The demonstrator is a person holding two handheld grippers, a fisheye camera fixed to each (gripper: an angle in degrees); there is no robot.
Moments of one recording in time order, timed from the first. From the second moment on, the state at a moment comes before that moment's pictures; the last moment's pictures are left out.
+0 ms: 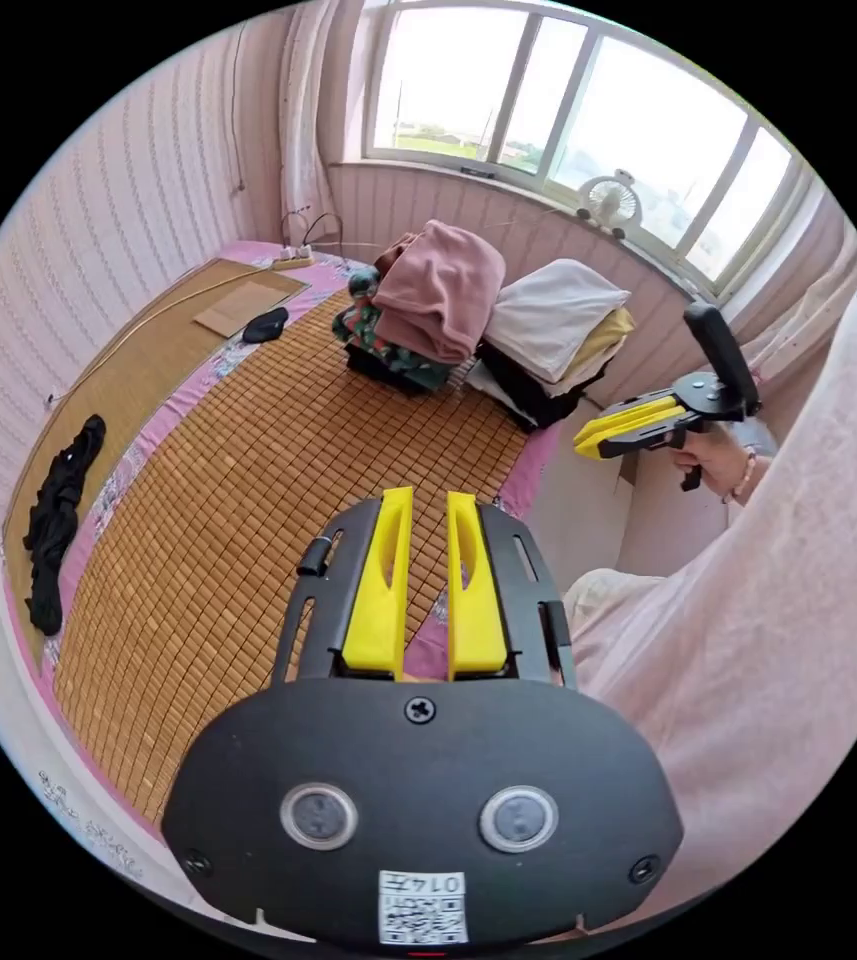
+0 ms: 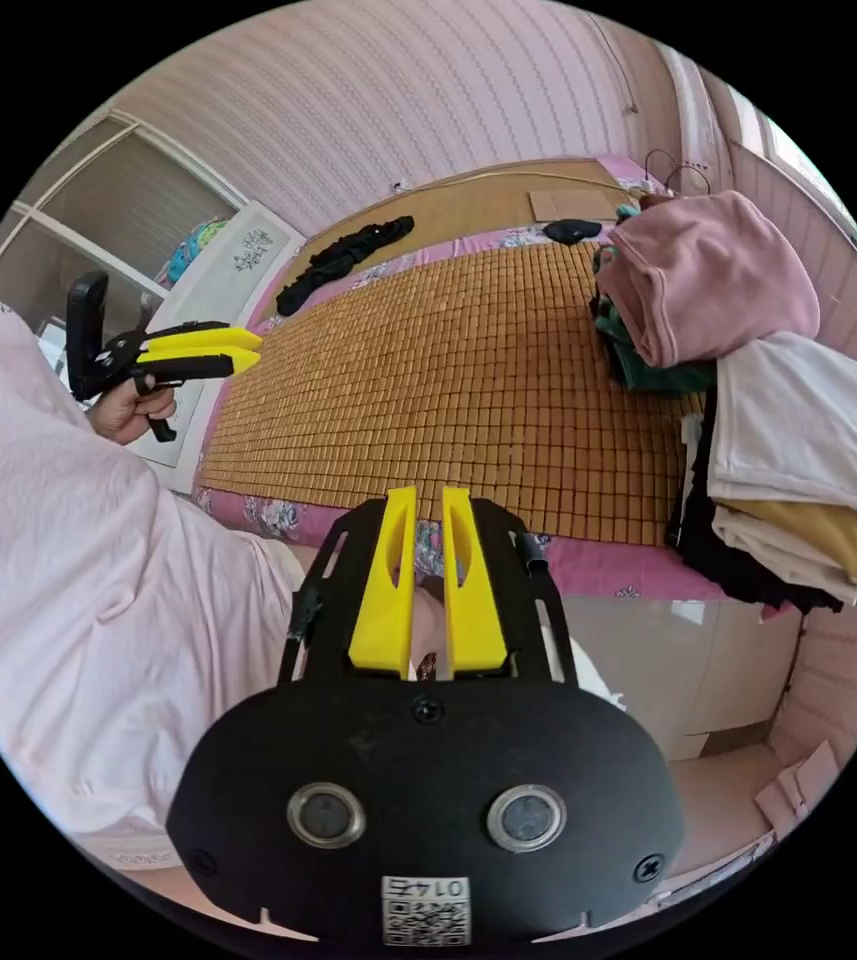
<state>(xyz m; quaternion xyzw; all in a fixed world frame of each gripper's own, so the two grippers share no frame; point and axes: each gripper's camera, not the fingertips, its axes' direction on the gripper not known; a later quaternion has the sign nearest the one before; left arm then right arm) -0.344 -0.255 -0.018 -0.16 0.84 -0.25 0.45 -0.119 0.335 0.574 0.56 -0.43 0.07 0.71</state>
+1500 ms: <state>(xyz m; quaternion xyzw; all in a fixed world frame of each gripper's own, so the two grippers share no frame) -0.303 -0.608 -0.137 -0.07 0.85 -0.28 0.45 0.119 0.495 0.835 0.56 -0.33 0.35 0.67</state>
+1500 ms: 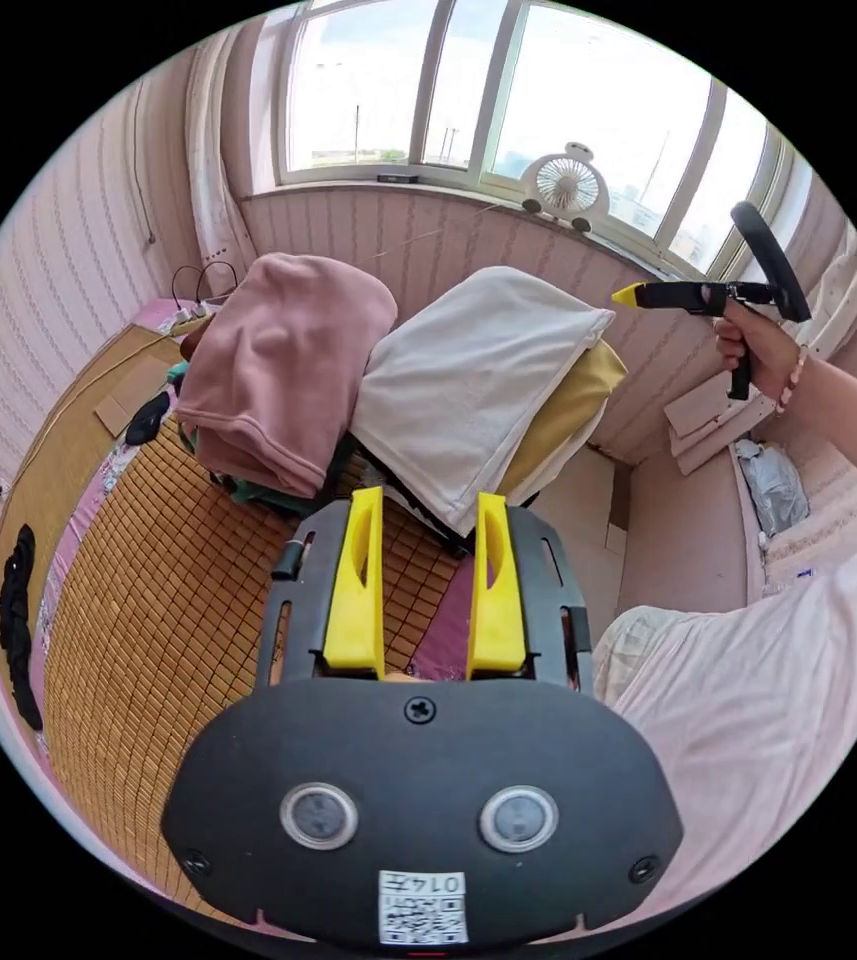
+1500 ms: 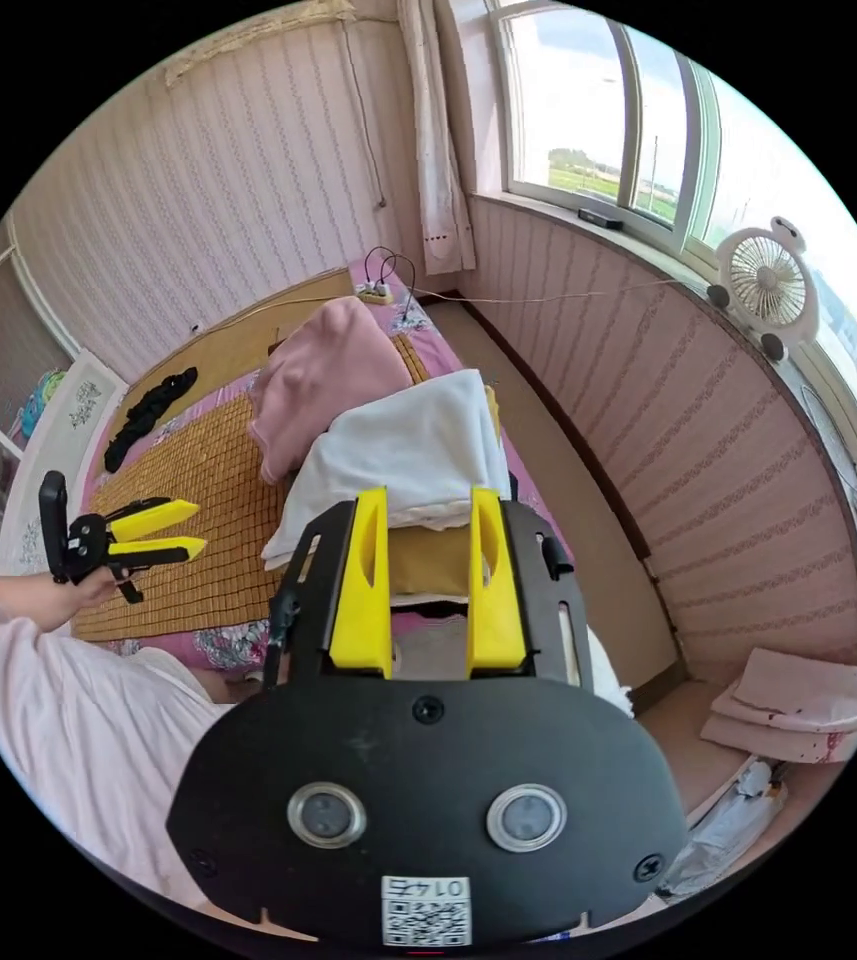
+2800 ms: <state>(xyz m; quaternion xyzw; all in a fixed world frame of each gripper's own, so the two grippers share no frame) -0.494 -0.391 -0.022 -0.07 0.76 -0.44 0.48 0.147 0.504 0.699 0.77 -0.42 0.10 0.47</state>
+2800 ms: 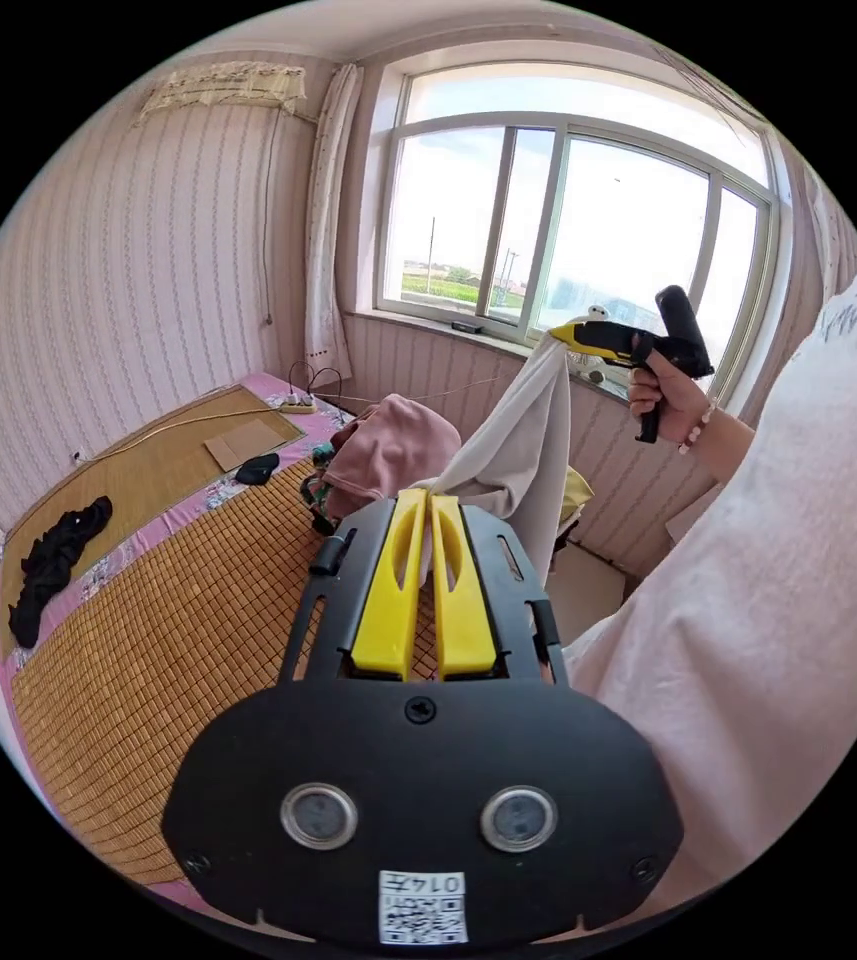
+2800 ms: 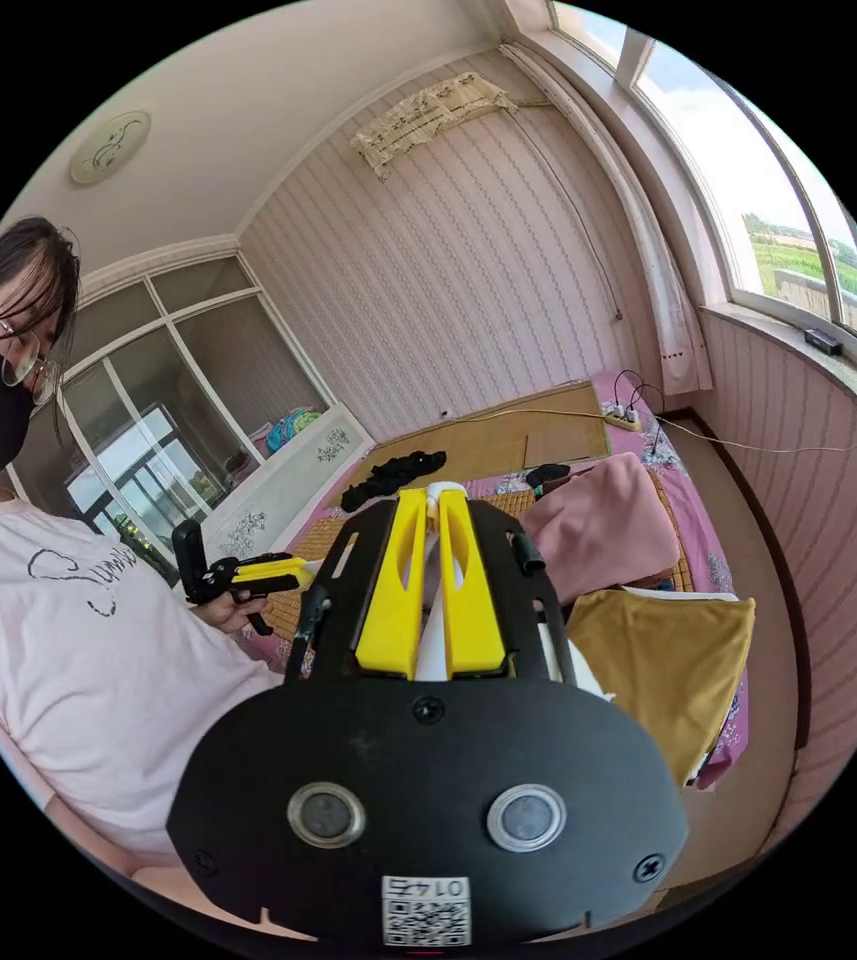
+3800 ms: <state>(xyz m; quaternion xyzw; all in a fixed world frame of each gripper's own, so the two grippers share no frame) -0.400 0.255 0.004 -0.54 0.62 -0.47 0.32 -0.246 0.061 0.174 0.48 -0.42 -0.25 0.73</state>
